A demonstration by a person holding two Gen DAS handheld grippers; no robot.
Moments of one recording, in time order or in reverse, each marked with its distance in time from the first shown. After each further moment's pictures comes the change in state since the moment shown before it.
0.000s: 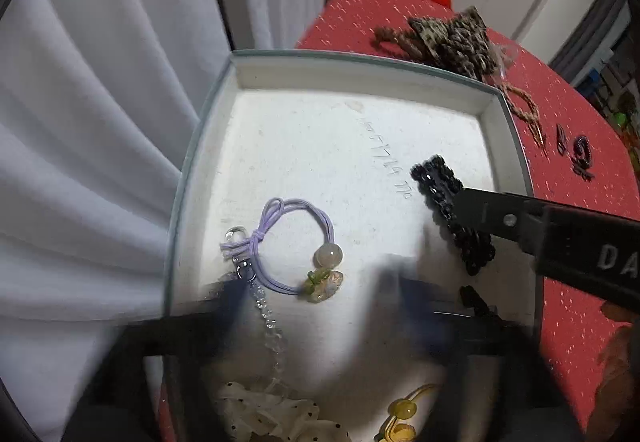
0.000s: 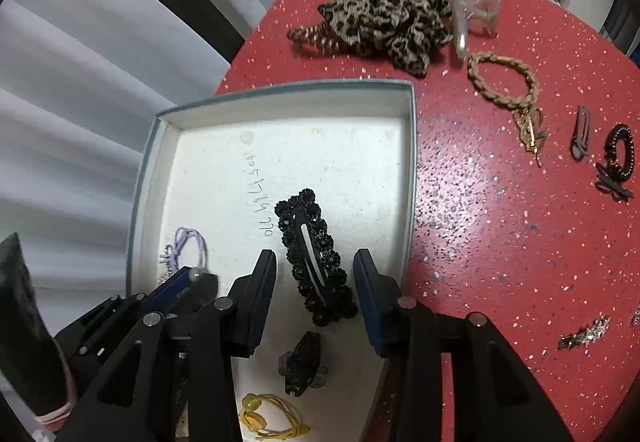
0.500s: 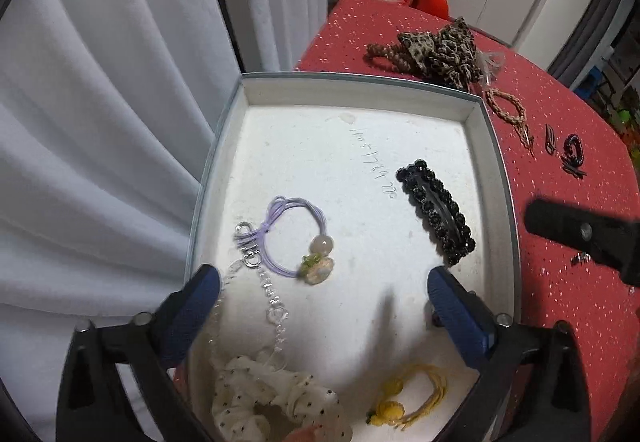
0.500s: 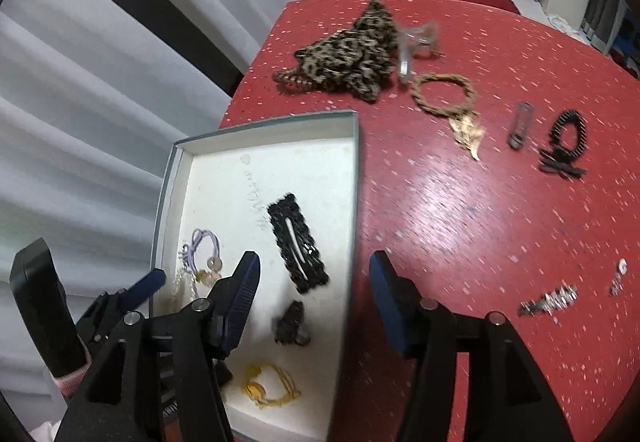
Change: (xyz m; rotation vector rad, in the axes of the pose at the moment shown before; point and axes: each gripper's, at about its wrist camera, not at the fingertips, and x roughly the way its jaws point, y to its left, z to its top) left arm -0.028 -0.008 -0.005 0.022 -0.011 0.020; right arm -0.057 -0.027 -0.035 0.062 -0.117 0.008
